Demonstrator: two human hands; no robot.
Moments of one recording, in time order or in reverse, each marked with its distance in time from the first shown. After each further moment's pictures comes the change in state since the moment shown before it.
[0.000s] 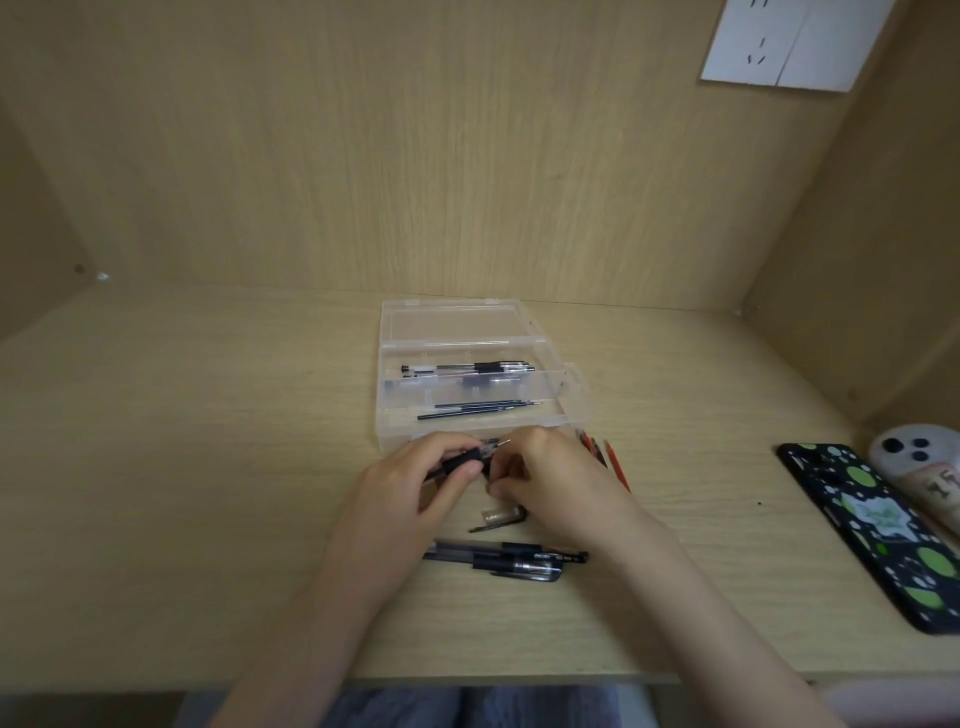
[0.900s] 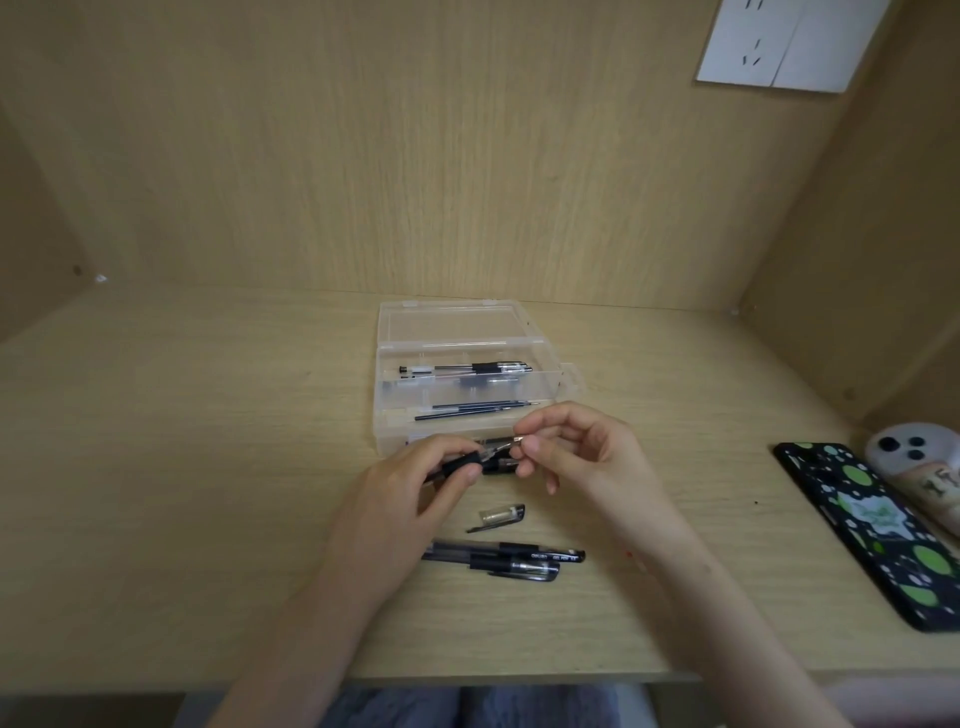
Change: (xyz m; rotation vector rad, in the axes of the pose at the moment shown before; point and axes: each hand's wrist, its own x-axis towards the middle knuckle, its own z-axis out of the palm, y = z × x) left_hand 0.000 -0.002 0.001 0.024 -0.004 0.031; right_hand -0.018 0.022 -0.007 1.075 0.195 -0.073
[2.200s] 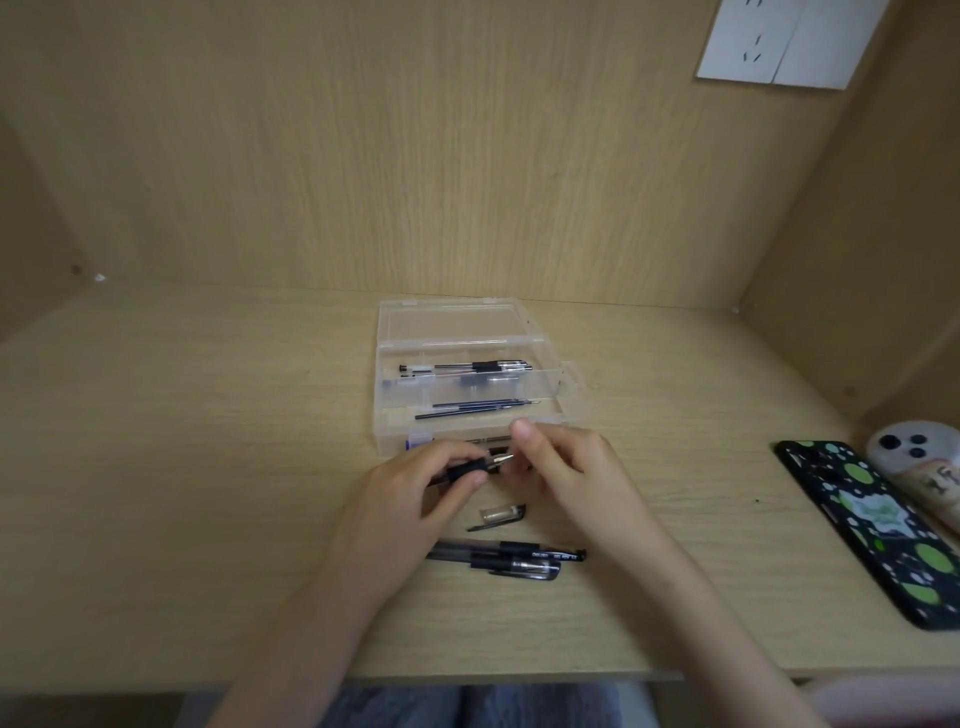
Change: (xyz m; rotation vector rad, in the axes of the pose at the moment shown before) left_hand -0.001 0.001 0.001 -0.003 -0.017 0.061; right_hand -0.001 0.008 0.010 -0.467 0.022 -0.020
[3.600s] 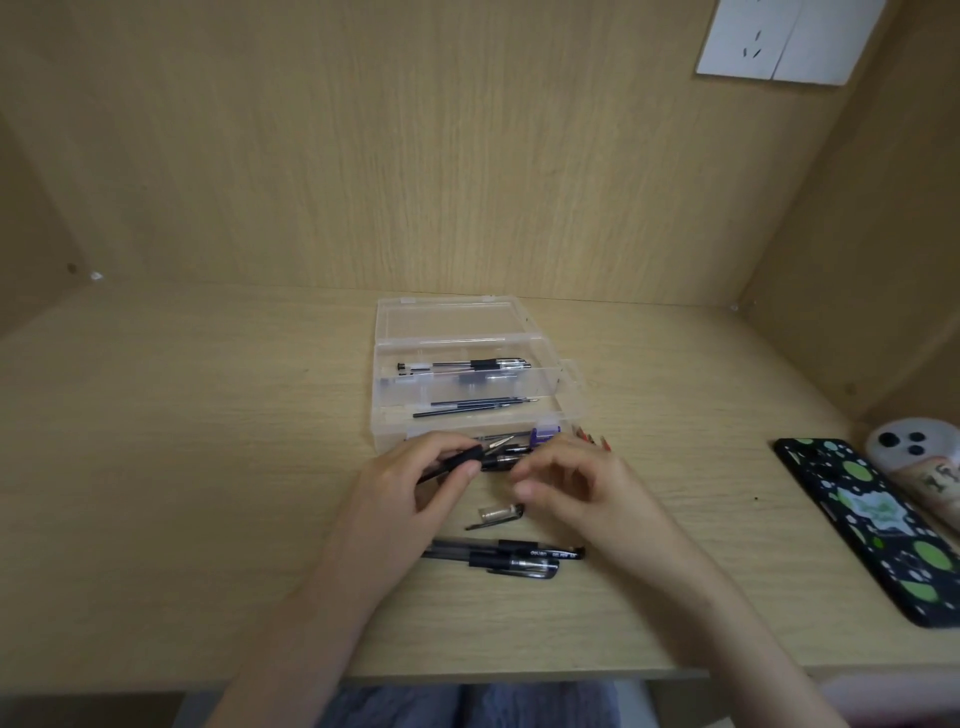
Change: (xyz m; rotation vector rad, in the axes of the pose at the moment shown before) left_hand 0.001 -0.004 0.003 -0.087 0.051 -0.052; right_hand -0.013 0.017 -0.014 -0.090 -0.101 -0.047
